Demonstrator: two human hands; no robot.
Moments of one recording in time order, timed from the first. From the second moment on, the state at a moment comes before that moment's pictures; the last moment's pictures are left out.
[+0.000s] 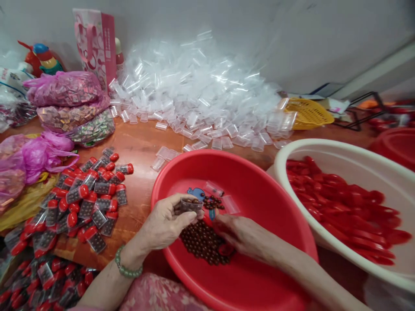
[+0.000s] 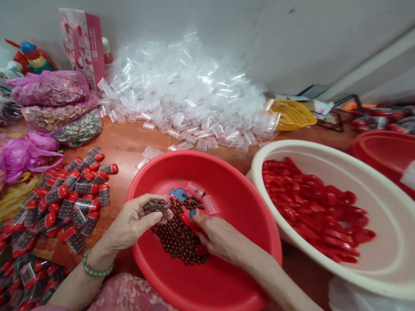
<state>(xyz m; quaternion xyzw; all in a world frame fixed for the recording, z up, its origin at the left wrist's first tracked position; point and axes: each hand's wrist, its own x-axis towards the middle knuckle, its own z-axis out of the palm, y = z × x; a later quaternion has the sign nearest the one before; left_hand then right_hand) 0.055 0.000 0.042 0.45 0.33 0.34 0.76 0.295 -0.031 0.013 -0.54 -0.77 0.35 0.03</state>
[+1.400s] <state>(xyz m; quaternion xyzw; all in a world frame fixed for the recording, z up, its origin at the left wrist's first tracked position) 0.053 0.003 0.044 0.45 0.36 0.32 0.75 0.247 0.004 0.084 -0.45 -0.73 0.47 0.21</state>
